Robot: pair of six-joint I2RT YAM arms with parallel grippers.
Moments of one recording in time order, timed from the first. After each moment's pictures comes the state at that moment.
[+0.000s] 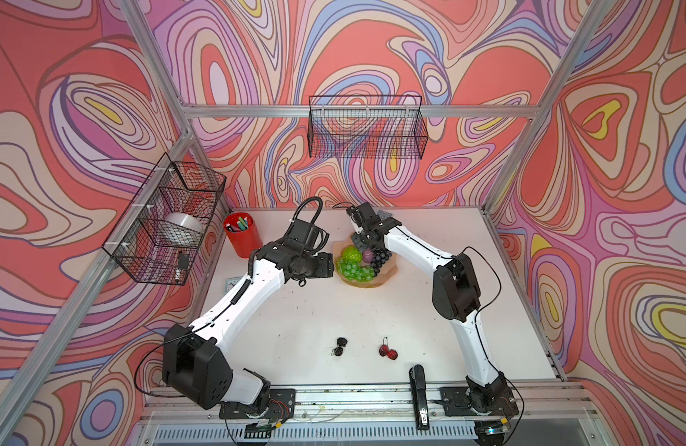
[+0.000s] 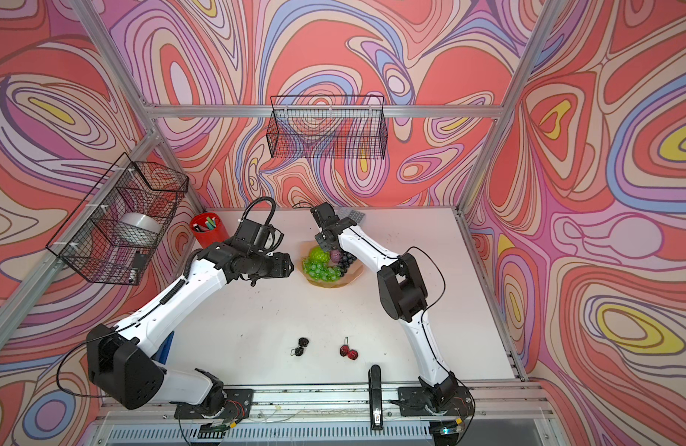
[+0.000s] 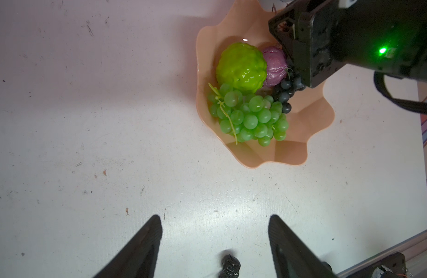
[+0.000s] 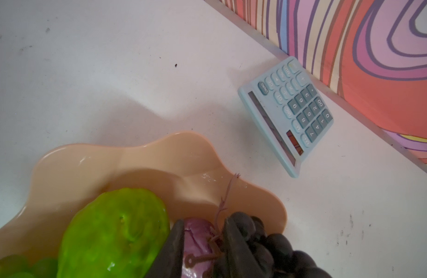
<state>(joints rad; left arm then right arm) -0.44 1.43 1.29 -0.85 0.07 -0.46 0.59 2.30 2.06 -0.69 0.23 -0.06</state>
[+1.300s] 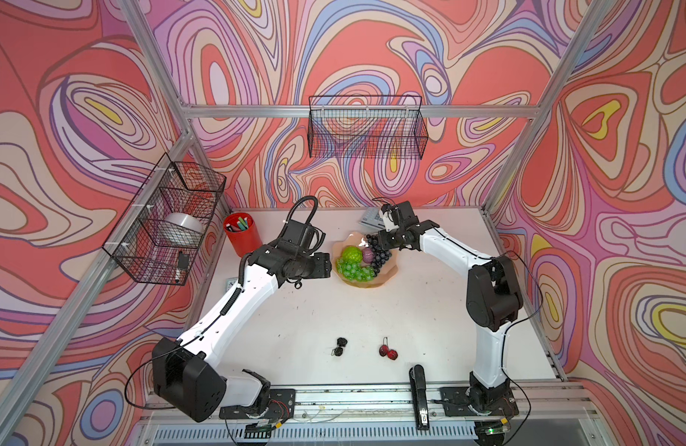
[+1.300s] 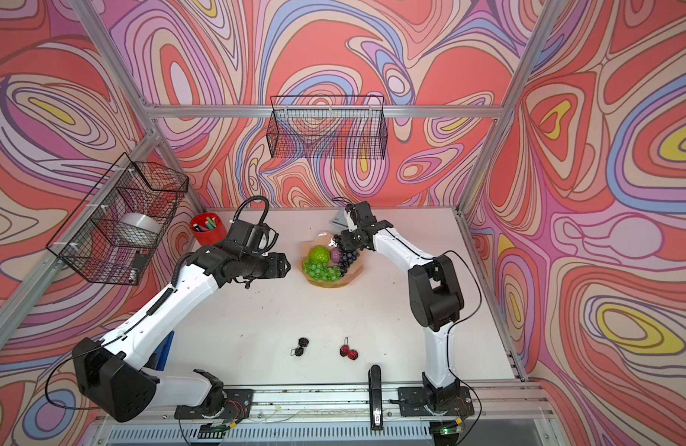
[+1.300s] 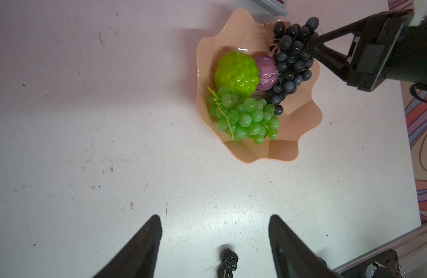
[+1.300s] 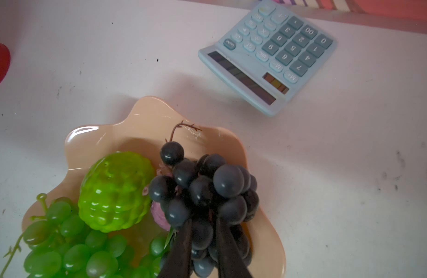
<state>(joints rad) -0.44 1.36 1.29 -0.87 0.06 -0.46 0.40 2.03 1.65 -0.51 -0.10 0.16</state>
